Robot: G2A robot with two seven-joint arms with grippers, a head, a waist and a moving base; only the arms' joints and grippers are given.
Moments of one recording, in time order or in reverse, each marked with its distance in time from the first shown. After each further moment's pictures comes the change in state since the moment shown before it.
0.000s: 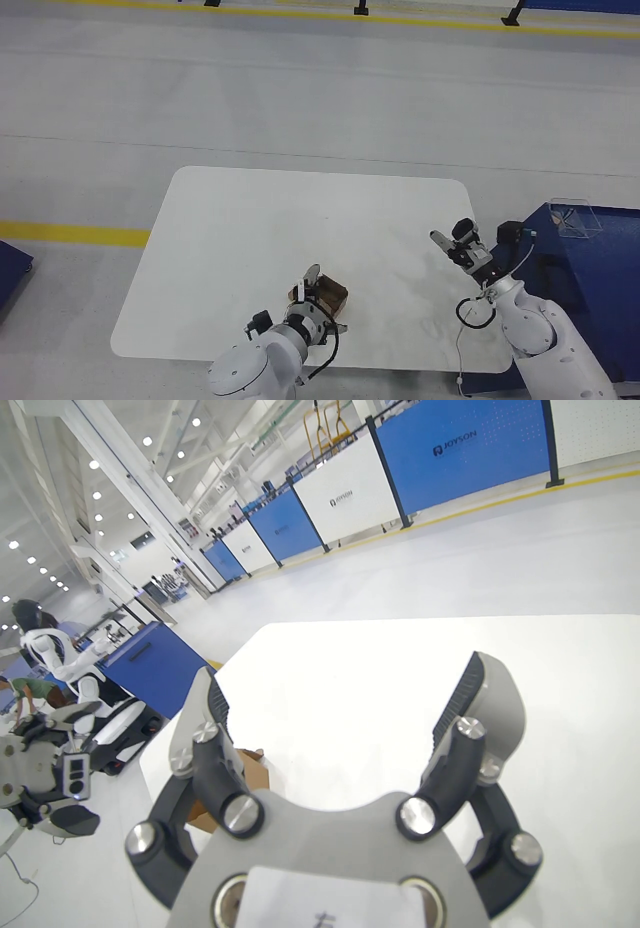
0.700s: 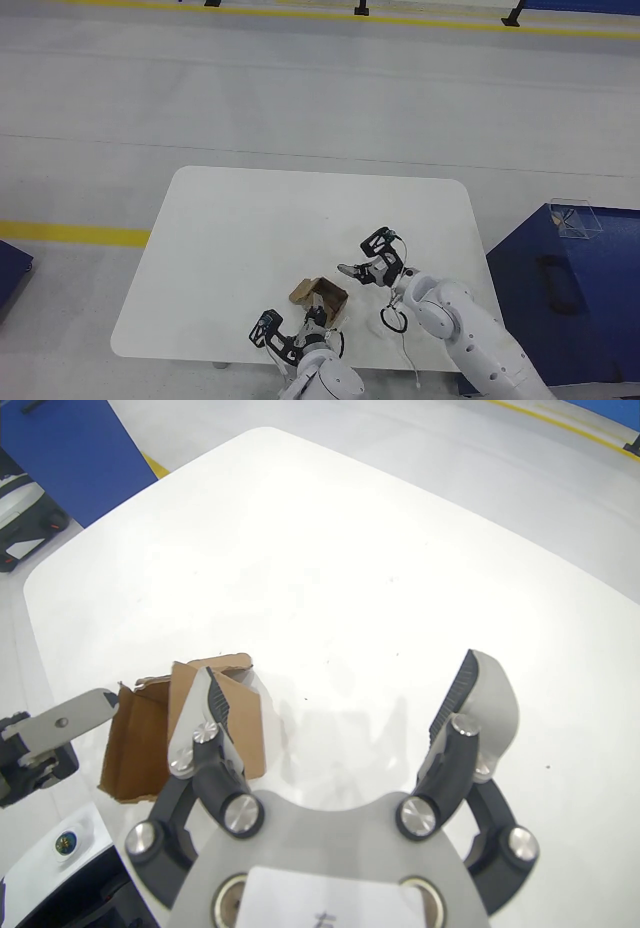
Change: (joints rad) left arm -0.090 -0.166 0.206 0.571 0.857 0.293 0.062; right arm 0.254 -0.102 -0.472 0.041 -0.399 0.230 0.218
